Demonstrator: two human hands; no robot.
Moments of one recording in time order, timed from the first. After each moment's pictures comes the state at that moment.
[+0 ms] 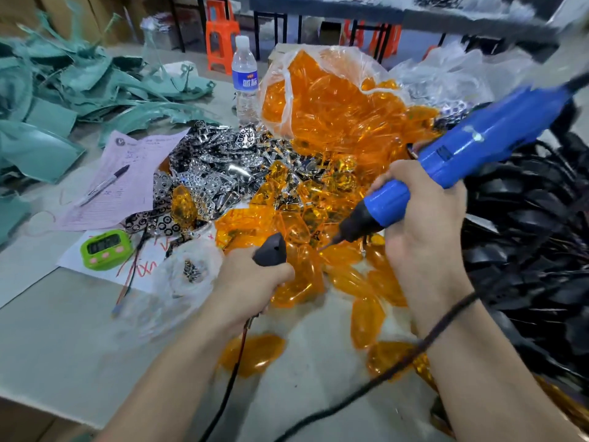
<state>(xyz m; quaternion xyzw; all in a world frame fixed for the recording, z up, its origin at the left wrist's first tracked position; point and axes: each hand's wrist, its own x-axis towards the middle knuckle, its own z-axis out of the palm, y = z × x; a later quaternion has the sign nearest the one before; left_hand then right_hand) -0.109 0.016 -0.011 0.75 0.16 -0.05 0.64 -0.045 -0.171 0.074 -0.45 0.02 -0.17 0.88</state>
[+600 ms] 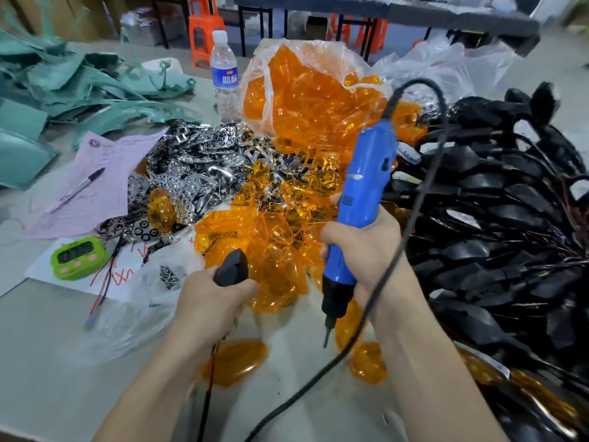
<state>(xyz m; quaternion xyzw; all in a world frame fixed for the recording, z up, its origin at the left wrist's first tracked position) -0.123 0.029 -0.030 0.75 0.23 -0.02 0.62 -0.066 -0.167 0.032 -0.67 0.06 0.00 0.74</state>
